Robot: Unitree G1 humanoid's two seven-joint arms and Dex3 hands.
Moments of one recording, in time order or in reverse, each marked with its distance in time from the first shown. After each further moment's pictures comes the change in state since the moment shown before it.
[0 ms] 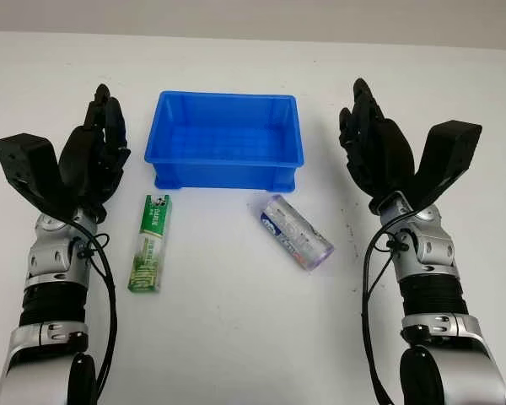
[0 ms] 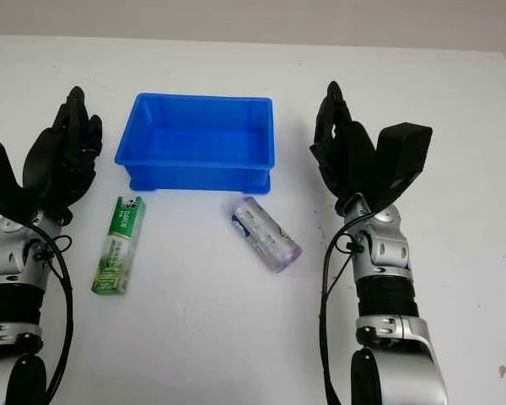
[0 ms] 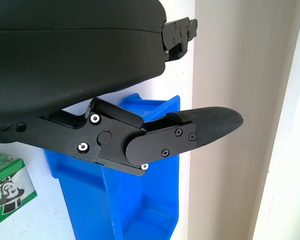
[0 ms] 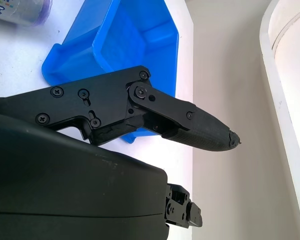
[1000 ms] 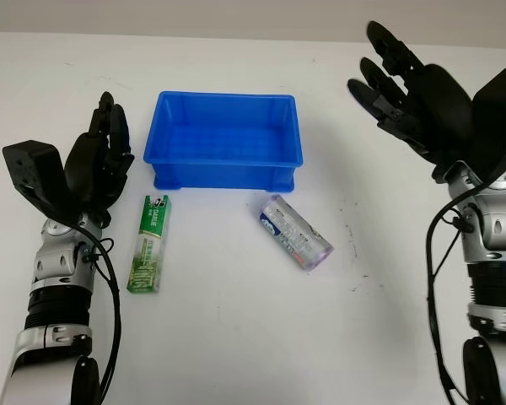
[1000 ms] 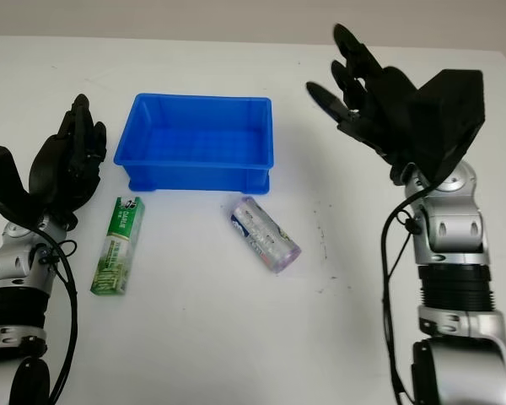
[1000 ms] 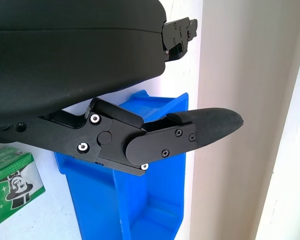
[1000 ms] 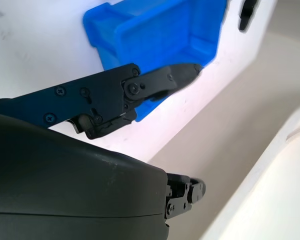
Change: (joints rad) left arm 0.002 -0.018 -0.003 0.032 0.001 -0.017 -0.001; right arm -0.020 -0.380 0.121 -0.288 -0.234 -0.073 0.230
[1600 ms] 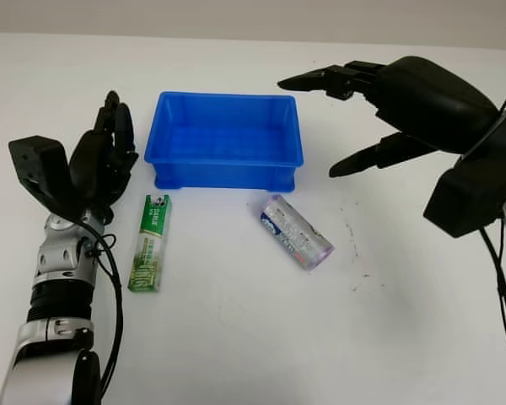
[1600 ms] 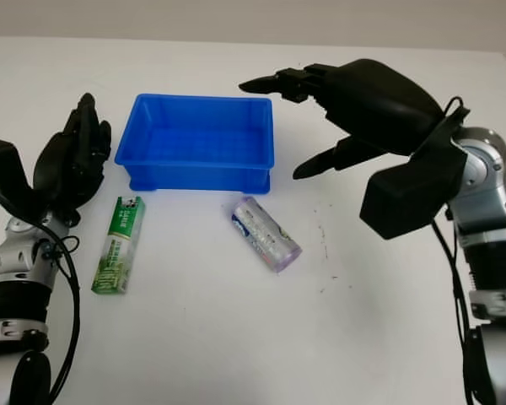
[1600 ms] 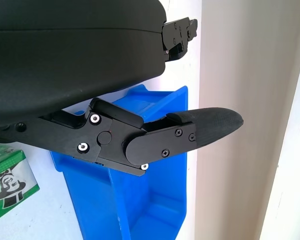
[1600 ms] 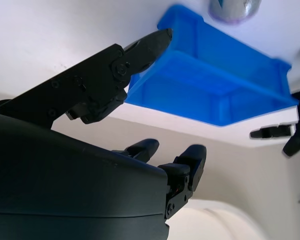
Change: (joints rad) left arm -0.036 0.008 -0.018 0.037 0.028 0.000 -0.009; right arm -0.154 -0.205 0.195 0.299 -0.463 -0.928 -0.077
